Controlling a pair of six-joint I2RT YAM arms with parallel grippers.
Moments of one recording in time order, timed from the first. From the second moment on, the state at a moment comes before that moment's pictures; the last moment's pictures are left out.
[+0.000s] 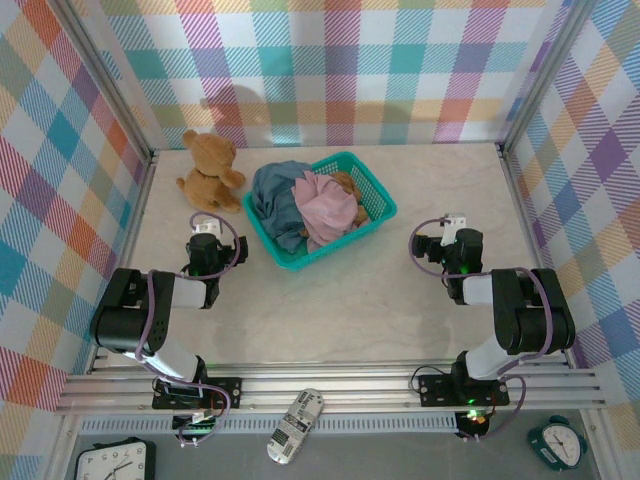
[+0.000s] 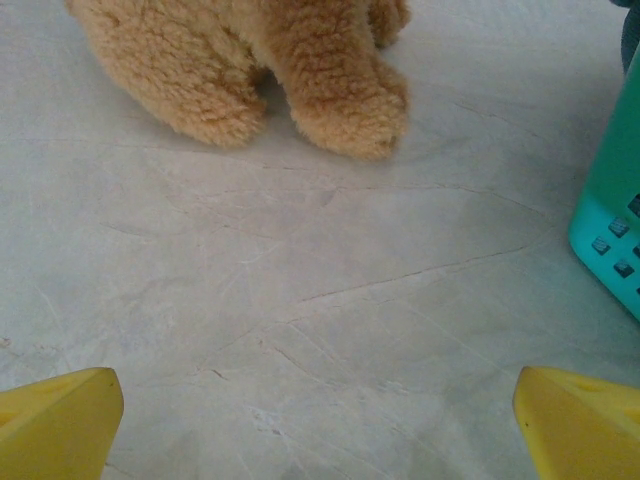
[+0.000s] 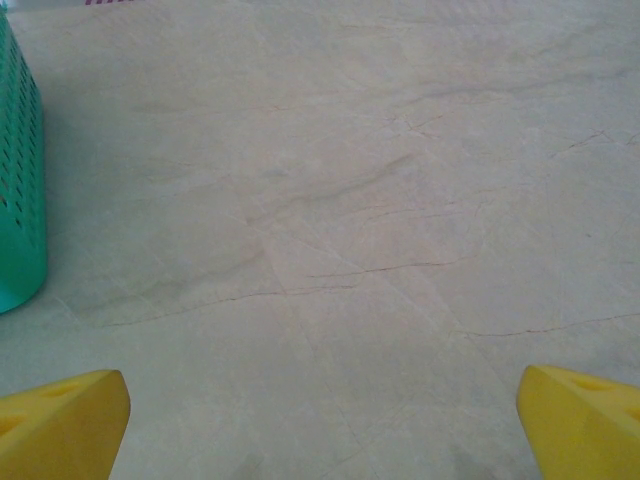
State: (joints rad) left arm -0.09 1.57 0.42 0.66 -0.16 -0.12; right arm 0.01 1.55 0.41 0.68 -0.12 0.05
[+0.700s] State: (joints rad) left arm -0.35 1.30 1.03 -0.50 -0.25 -0.73; right arm 0.16 1.47 1.13 -0.17 -0.46 0.01
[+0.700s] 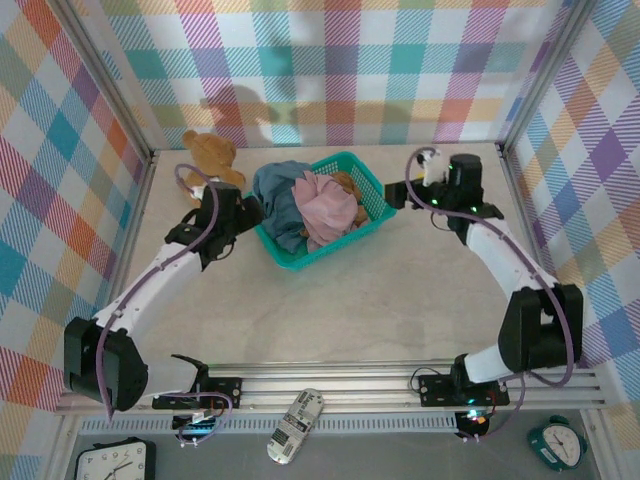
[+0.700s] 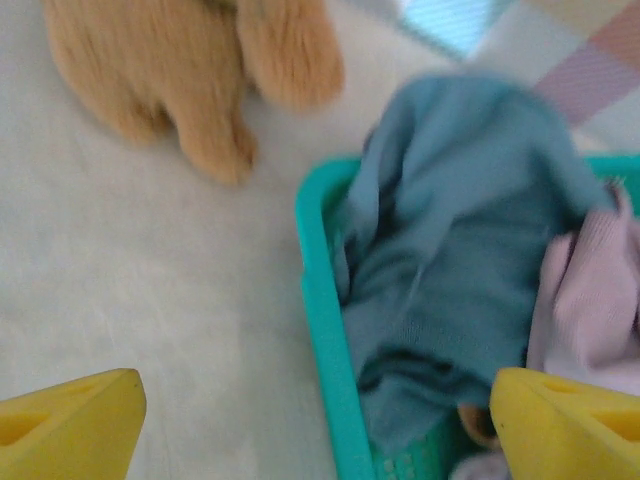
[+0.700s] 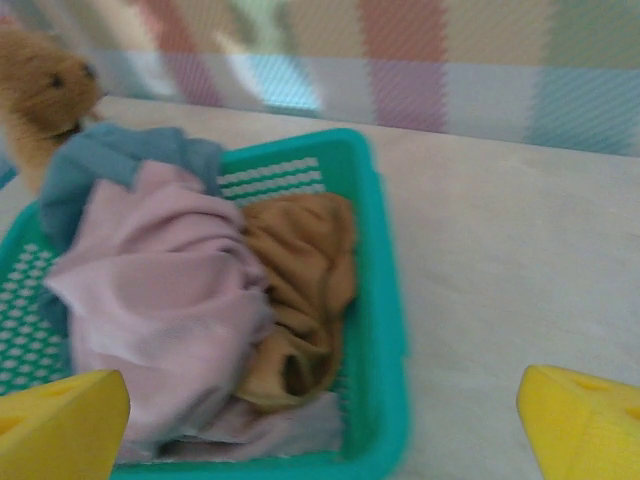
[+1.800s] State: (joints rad) left arm -0.47 1.69 1.20 -0.61 -0.31 -0.99; right arm 0.43 2.00 1.62 -0.55 -0.40 -0.17
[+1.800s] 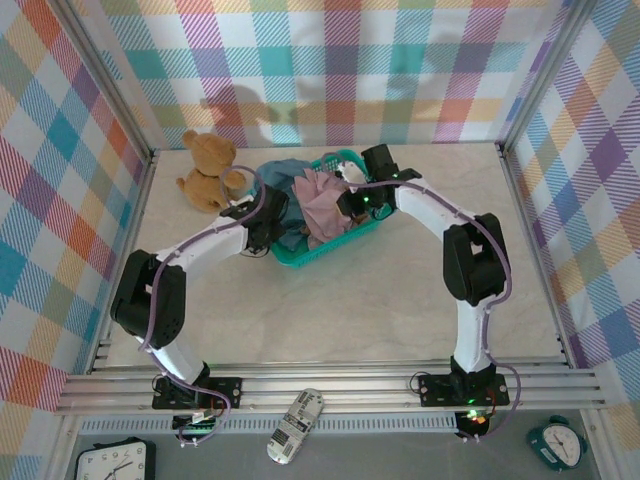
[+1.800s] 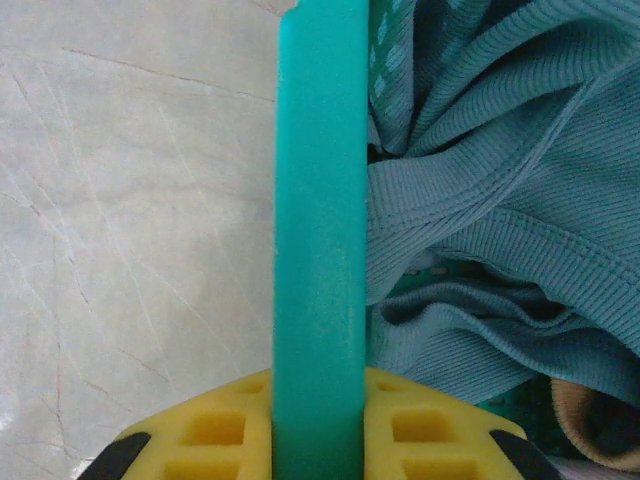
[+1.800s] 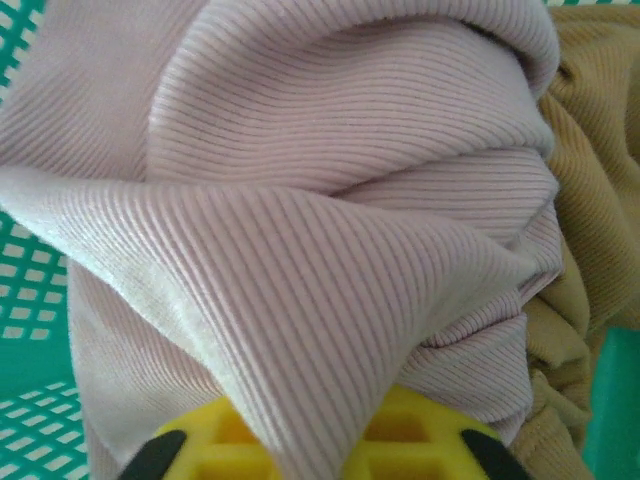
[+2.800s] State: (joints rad) left arm -0.21 2.28 2.02 -0.69 -0.09 -0.34; right arm 0.43 1.34 1.87 -0.72 -0.50 -0.11
